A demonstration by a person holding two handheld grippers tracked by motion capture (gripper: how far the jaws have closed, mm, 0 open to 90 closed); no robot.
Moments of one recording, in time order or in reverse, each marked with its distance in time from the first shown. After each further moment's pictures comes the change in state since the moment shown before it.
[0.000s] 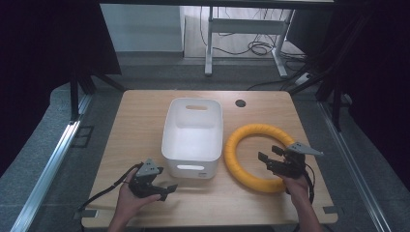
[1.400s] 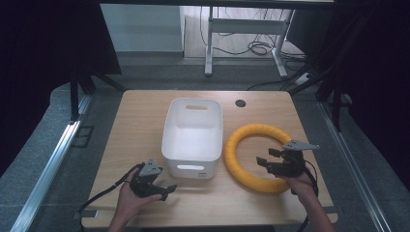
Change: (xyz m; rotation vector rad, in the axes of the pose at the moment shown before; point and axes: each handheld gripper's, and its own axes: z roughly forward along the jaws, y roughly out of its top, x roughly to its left) left arm 0.002 -0.001 0.005 0.047 0.028 0.010; right arm 0.005 0.013 -0.002 0.157 0.099 -0.089
